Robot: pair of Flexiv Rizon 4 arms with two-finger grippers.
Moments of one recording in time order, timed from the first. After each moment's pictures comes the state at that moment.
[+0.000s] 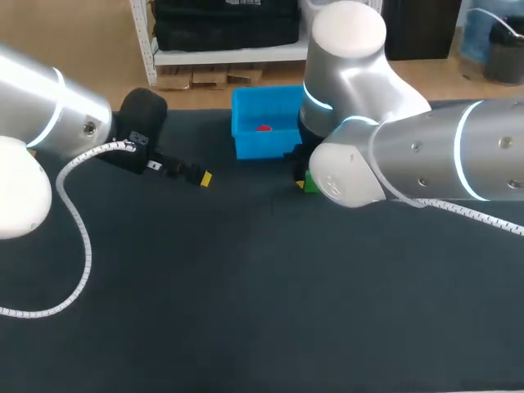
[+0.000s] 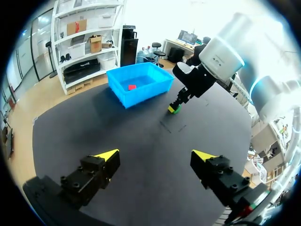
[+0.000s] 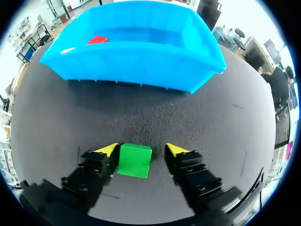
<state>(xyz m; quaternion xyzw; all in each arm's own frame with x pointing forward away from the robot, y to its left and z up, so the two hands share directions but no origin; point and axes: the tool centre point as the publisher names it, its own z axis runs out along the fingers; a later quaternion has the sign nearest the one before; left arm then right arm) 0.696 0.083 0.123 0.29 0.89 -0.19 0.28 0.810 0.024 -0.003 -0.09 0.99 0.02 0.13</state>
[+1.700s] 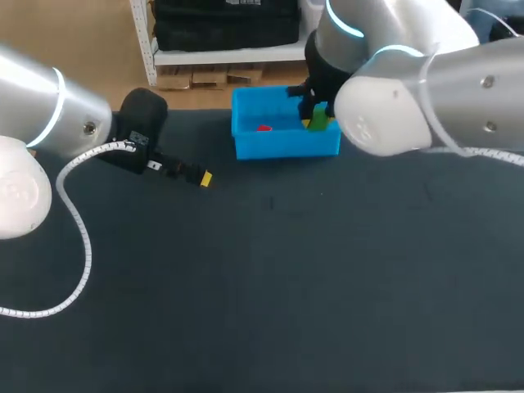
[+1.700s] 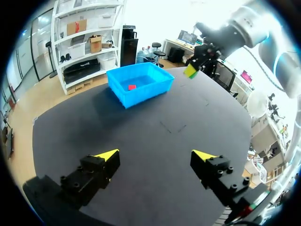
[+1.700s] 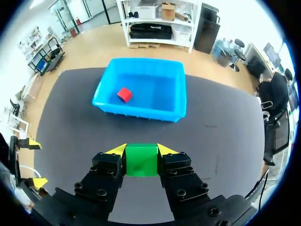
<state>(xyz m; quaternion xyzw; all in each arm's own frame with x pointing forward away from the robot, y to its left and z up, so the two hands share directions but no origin) 0.696 0.083 0.123 0.29 0.89 -0.19 0.28 0.806 0.028 0.147 -0.09 0.97 0.07 0.20</state>
